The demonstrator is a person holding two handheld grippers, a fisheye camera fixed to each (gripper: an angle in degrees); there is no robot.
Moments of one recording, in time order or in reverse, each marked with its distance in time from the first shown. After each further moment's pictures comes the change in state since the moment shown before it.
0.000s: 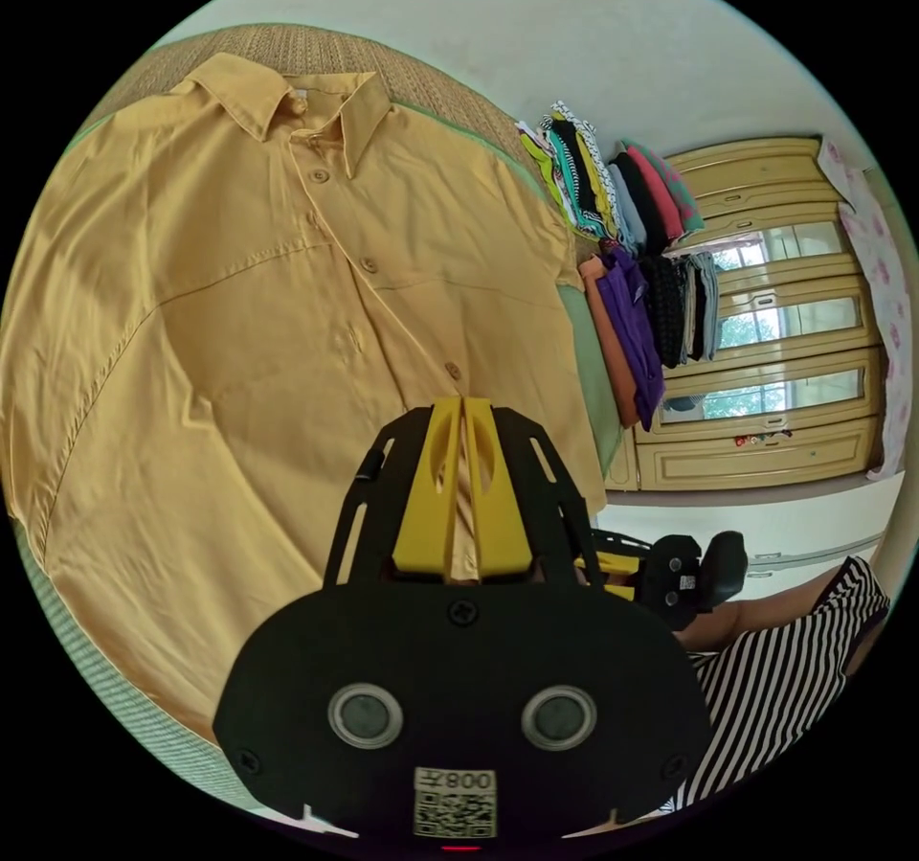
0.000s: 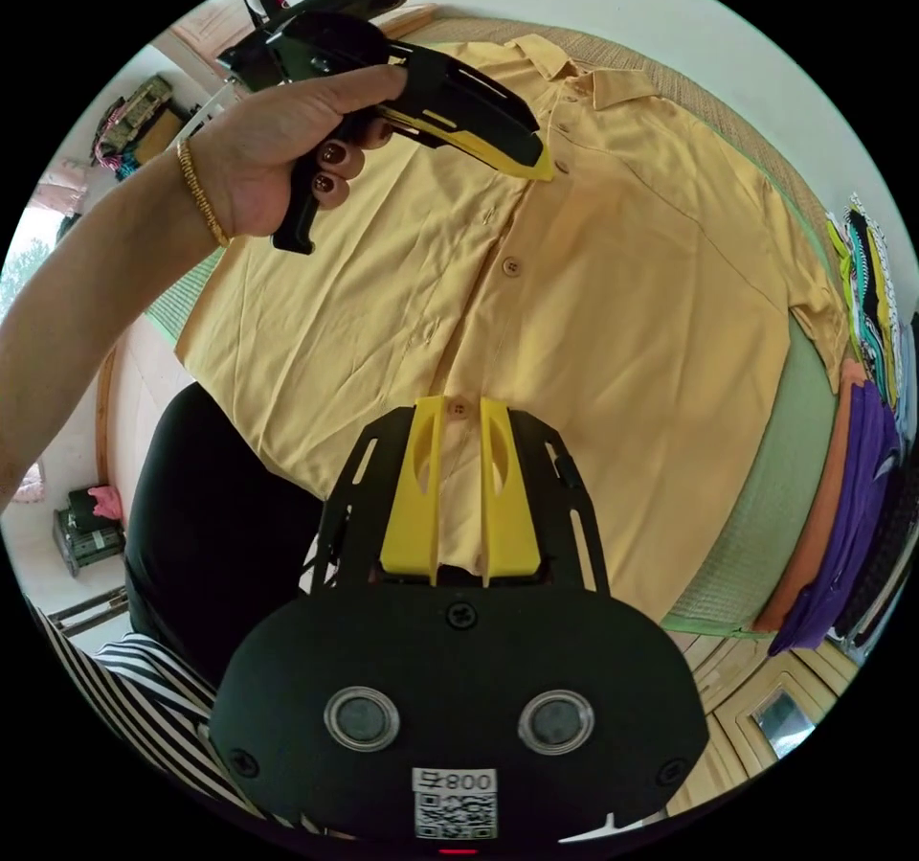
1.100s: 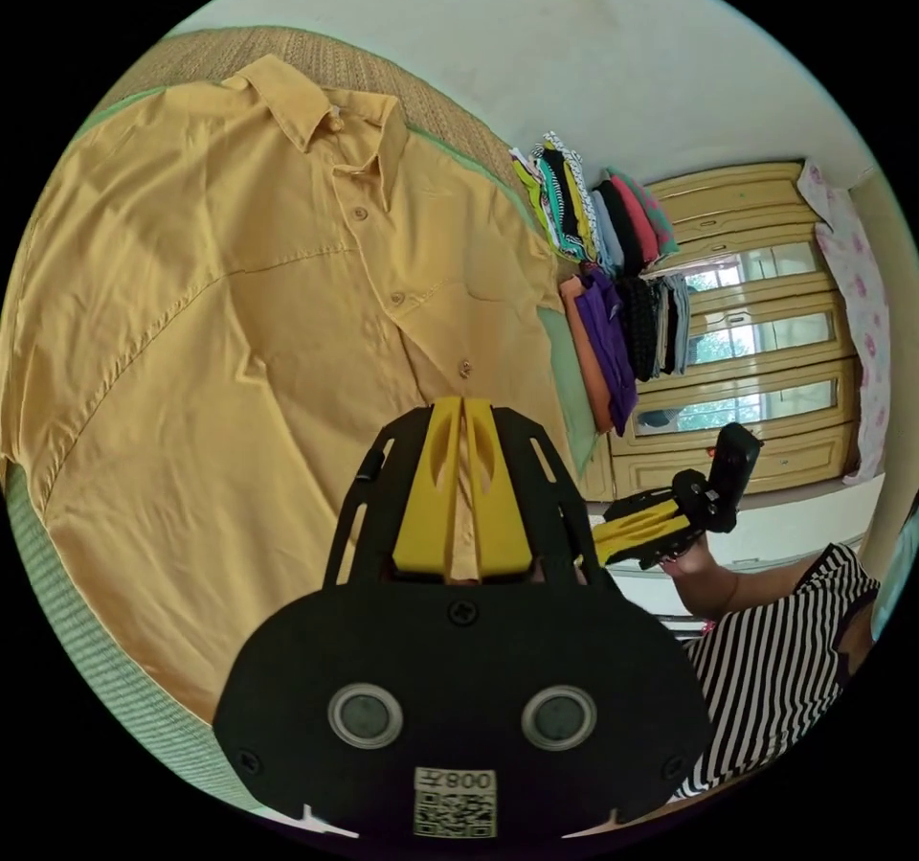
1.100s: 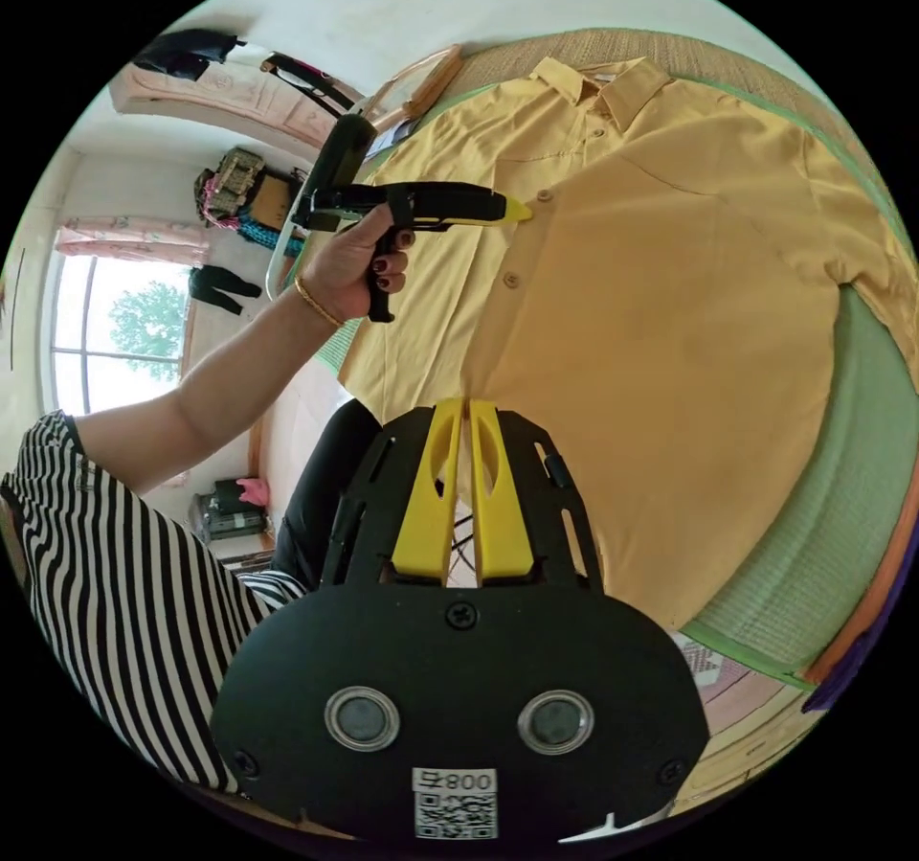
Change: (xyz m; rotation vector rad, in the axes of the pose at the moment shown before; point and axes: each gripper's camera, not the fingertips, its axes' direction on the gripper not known) left arm -0.064 0.031 0.027 0.061 0.086 -0.034; right arm 0.130 -0.005 -0.020 0.029 -0.507 0.006
